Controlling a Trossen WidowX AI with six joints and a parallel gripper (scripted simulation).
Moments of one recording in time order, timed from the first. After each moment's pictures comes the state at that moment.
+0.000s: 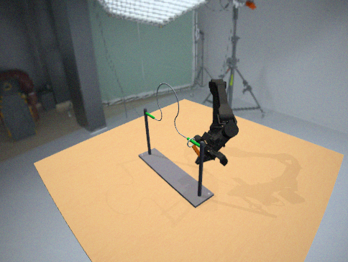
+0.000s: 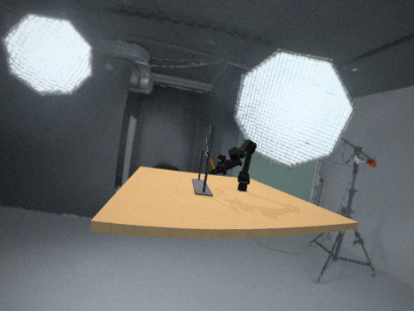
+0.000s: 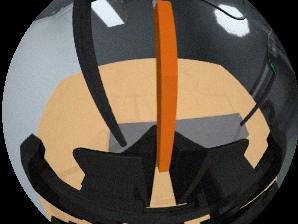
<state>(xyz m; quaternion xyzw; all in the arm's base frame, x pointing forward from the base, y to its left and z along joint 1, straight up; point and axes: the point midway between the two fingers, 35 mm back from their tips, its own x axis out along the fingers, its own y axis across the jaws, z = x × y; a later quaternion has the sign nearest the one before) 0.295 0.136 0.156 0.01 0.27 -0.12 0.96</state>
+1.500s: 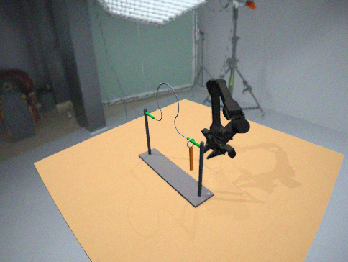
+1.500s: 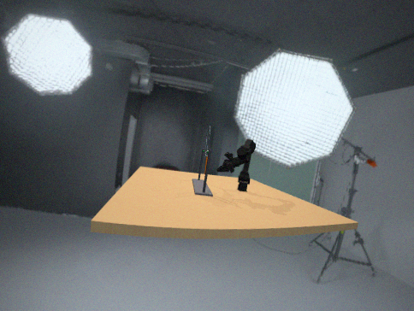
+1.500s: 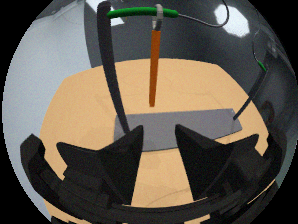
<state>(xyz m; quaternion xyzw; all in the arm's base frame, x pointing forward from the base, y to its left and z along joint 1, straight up) 0.254 0.146 0.176 0.01 0.28 -0.12 0.95</state>
